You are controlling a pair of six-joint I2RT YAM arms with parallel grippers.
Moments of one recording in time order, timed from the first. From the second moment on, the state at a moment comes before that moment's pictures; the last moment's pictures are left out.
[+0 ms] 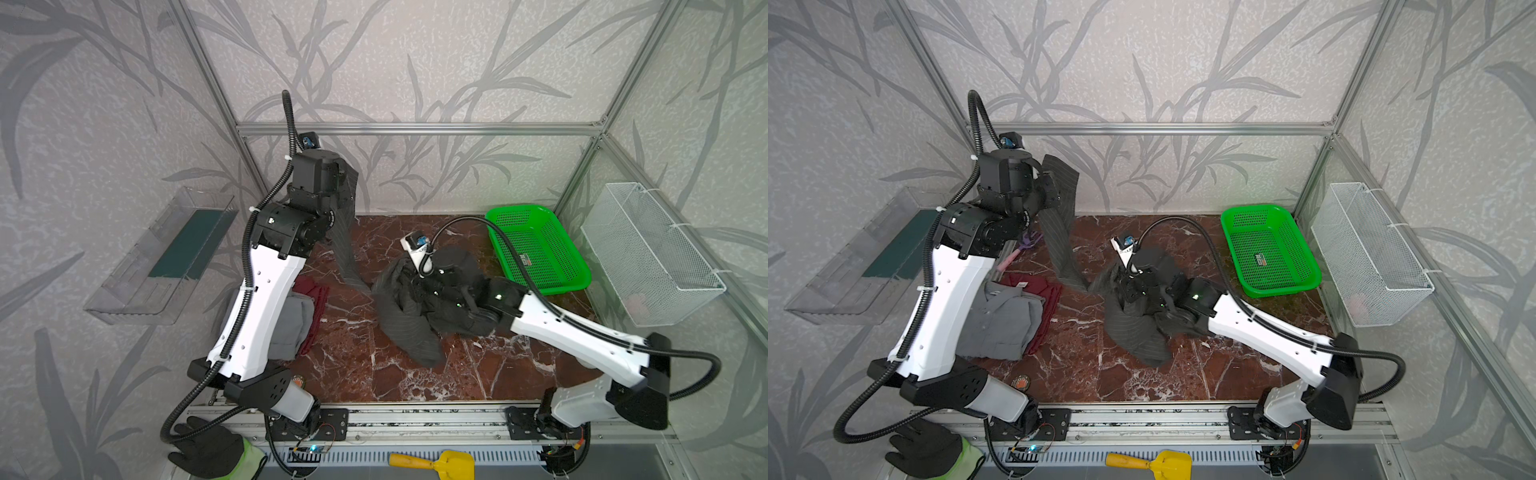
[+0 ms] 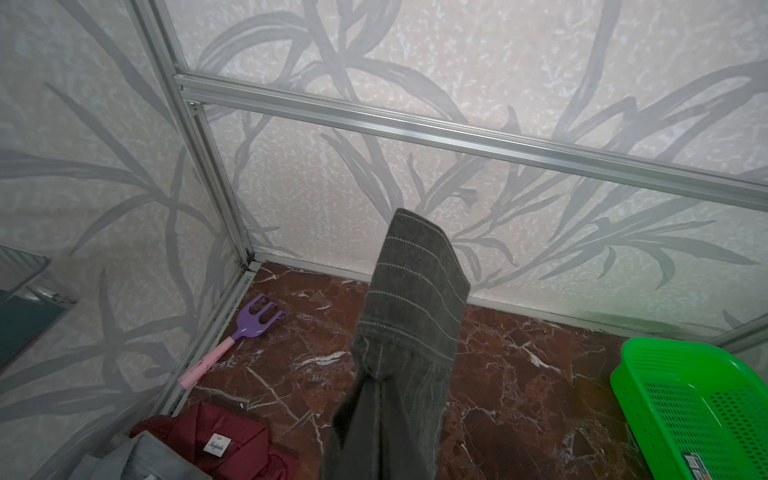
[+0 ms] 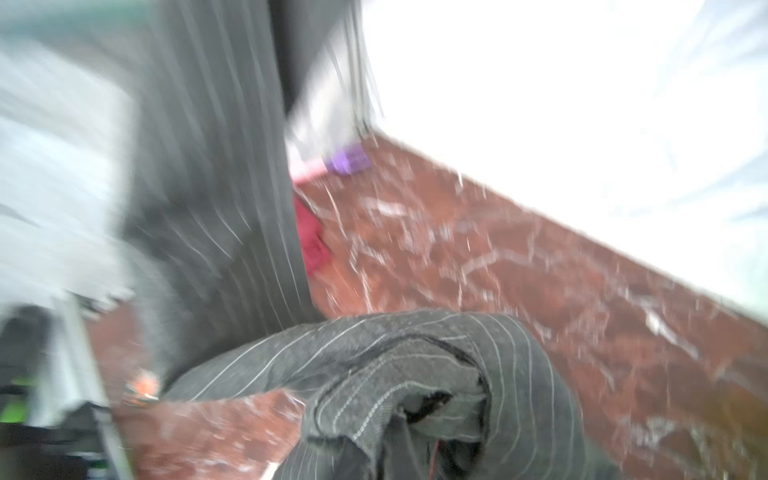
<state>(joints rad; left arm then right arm) -0.37 1.54 2.13 -0.97 -0.49 -0.32 0.98 1.37 1.41 -0.36 0.15 0.15</state>
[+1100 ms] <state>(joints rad) -0.52 1.16 1.37 -0.71 0.03 -0.47 0.66 1.26 1.61 -0.66 -0.23 0.30</state>
